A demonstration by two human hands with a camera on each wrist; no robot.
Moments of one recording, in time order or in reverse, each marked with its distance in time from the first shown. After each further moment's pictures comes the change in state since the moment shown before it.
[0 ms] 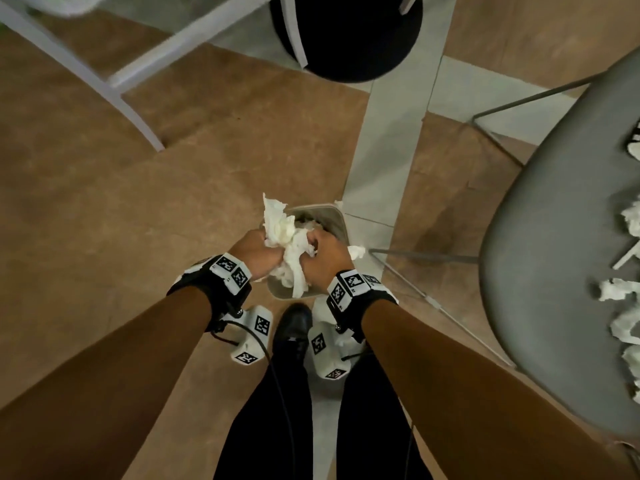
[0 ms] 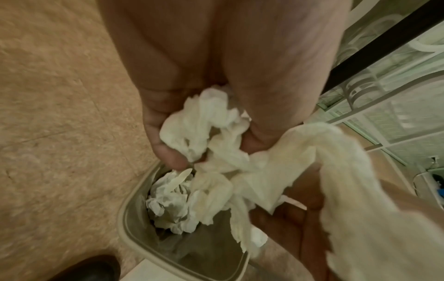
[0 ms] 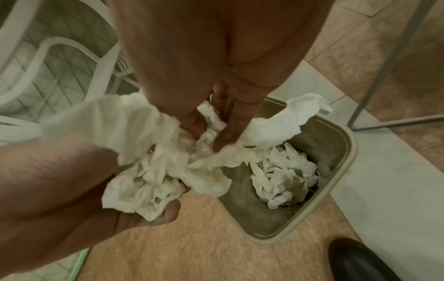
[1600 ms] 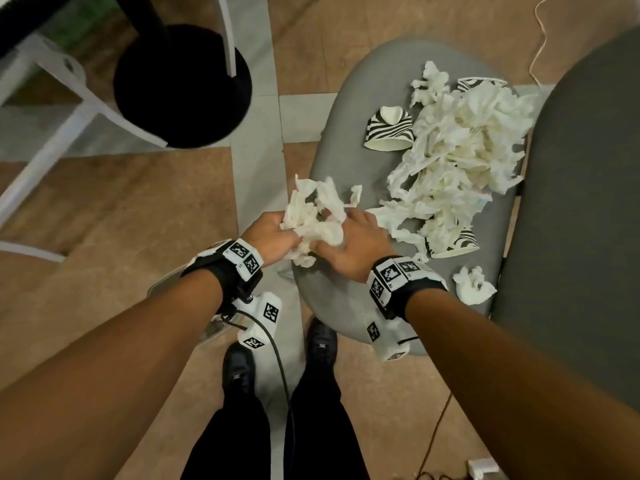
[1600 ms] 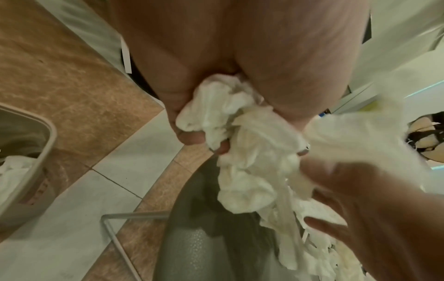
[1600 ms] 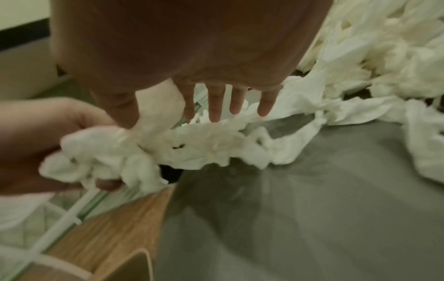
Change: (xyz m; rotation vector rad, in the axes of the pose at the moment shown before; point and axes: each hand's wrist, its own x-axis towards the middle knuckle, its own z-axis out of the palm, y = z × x) left_hand -0.091 0.275 0.199 0.259 -0.145 0.367; right_hand -0.127 0.148 -0.302 -0.287 0.310 0.006
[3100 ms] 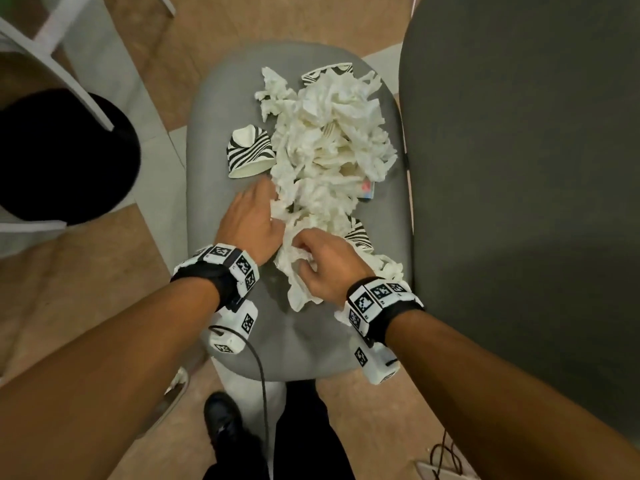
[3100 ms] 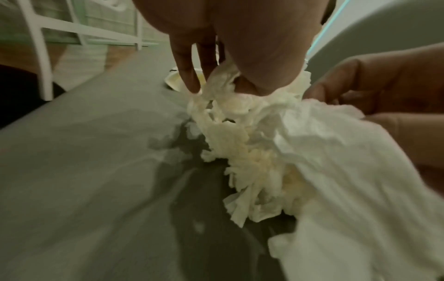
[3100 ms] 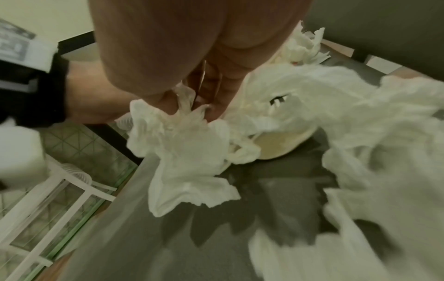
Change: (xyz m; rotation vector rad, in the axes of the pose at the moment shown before) left_hand 0.074 0.135 0.129 0.678 0.141 0.602; right_hand -0.028 0.145 -0.042 0.339 0.247 -0.107
